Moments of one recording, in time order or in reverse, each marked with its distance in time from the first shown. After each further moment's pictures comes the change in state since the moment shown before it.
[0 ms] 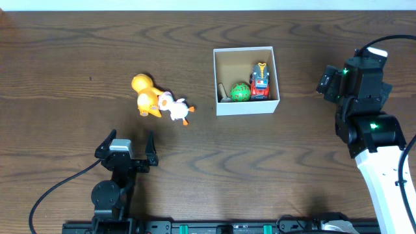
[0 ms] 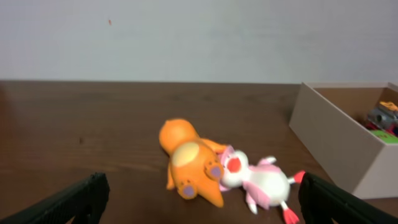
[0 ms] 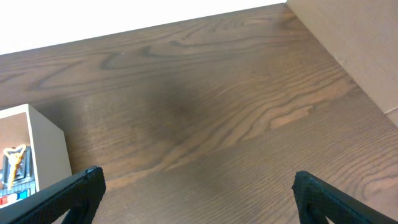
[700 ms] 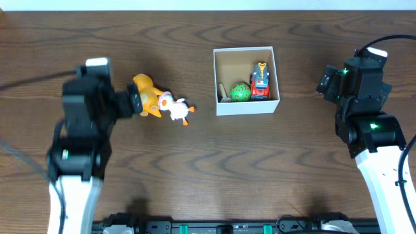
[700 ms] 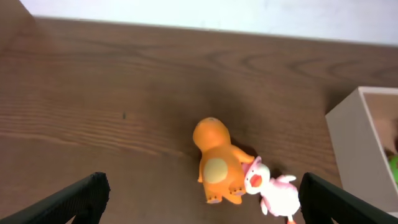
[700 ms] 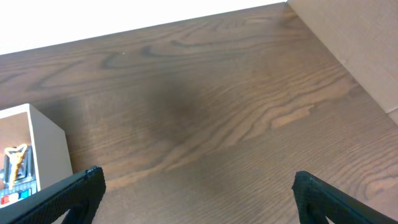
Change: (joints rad) left arm 0.000 1.030 1.047 -0.541 -0.151 -0.034; right arm 0.000 0.000 0.000 -0.001 -0.002 0.002
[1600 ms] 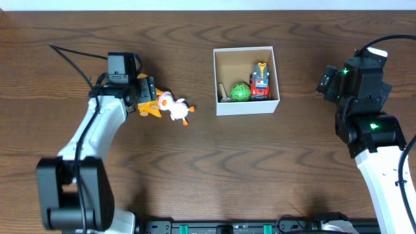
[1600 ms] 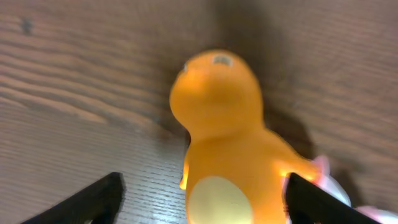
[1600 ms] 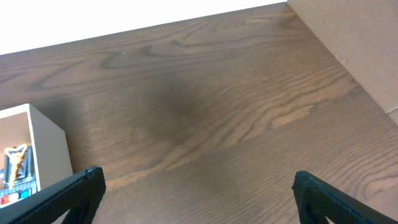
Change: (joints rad) left arm 0.000 0.630 0.021 0.172 0.008 -0.115; right arm 0.000 0.000 0.000 0.001 0.000 0.000
